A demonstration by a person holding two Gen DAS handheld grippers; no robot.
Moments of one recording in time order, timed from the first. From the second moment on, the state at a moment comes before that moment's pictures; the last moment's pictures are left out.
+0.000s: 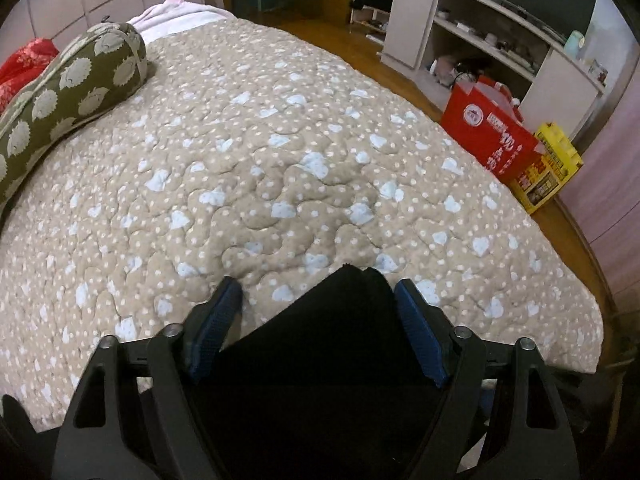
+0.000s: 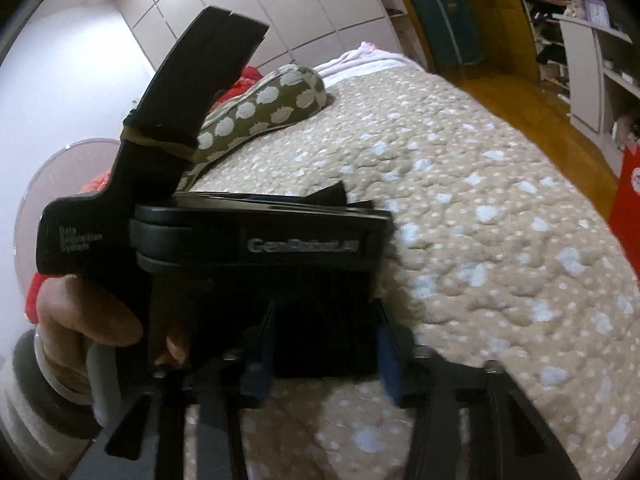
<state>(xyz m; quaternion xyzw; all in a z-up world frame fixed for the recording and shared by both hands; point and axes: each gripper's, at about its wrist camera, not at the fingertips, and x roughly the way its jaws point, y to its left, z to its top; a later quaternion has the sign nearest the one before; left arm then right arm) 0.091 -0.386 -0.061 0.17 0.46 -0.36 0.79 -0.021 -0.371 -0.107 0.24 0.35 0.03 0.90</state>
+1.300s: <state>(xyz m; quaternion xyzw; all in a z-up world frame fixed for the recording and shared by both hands) 0.061 -0.049 -0.025 -0.06 0.44 -0.15 0.88 0.077 -0.211 -0.055 0.15 0.36 0.18 0.90</state>
